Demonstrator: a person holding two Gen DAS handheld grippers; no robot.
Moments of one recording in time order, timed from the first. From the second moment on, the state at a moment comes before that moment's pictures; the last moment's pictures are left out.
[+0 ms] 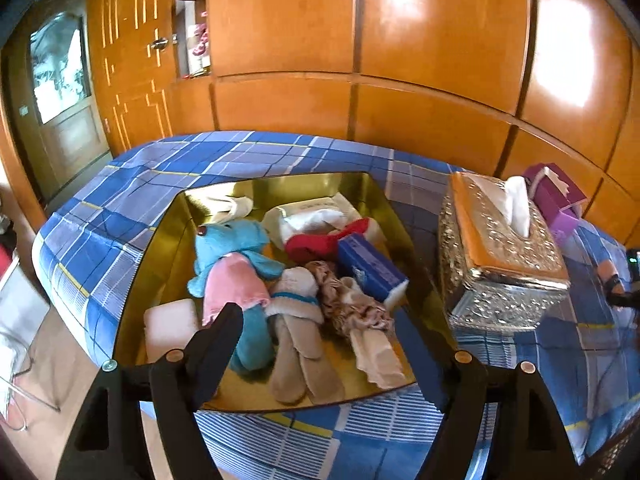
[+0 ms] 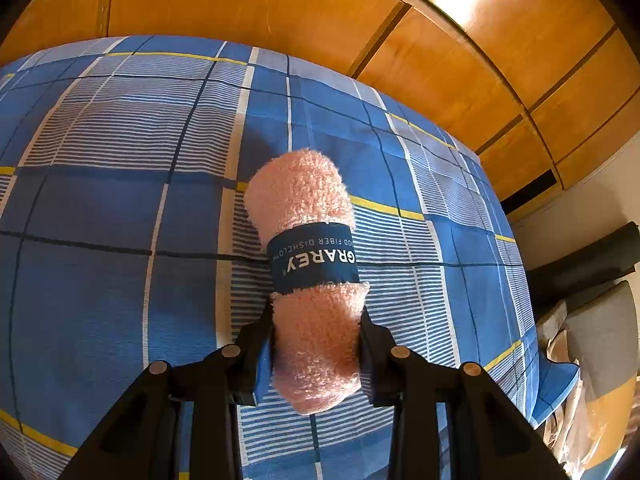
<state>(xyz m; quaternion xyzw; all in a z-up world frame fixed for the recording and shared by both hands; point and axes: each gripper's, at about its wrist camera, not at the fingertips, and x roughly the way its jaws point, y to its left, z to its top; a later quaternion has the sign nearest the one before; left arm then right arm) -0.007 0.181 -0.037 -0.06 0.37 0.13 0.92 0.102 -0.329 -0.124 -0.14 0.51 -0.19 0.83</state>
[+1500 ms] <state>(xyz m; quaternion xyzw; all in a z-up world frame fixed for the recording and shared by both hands) -0.022 0.168 -0.047 -0.05 0.38 0.07 0.92 0.101 -0.233 -0.066 0.01 0.53 -0.04 0.85</state>
